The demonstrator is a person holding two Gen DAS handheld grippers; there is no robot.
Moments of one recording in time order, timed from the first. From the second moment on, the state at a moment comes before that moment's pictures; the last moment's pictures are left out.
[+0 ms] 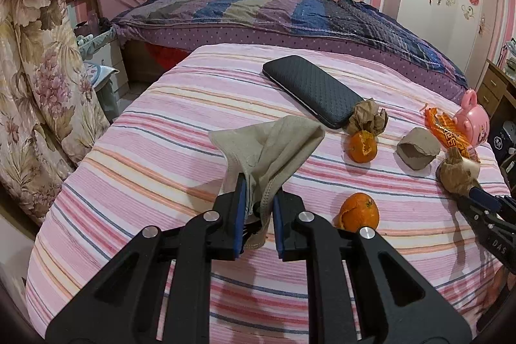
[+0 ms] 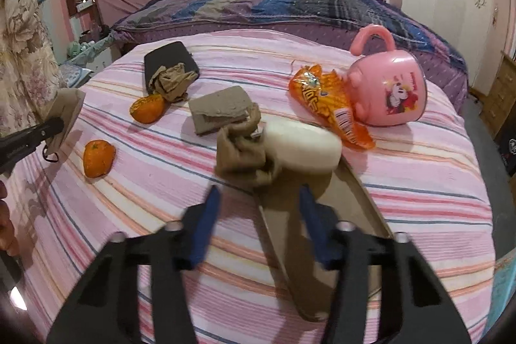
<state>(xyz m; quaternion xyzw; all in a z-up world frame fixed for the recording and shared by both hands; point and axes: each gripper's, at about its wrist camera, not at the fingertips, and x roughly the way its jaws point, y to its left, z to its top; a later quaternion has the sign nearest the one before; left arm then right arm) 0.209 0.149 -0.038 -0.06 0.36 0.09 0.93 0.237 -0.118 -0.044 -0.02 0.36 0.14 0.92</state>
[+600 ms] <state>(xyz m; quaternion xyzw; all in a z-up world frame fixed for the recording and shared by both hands) 0.207 0.157 -0.036 -0.07 0.36 0.10 0.93 0.270 -0.096 -0.049 0.02 0.38 0.13 0.92</state>
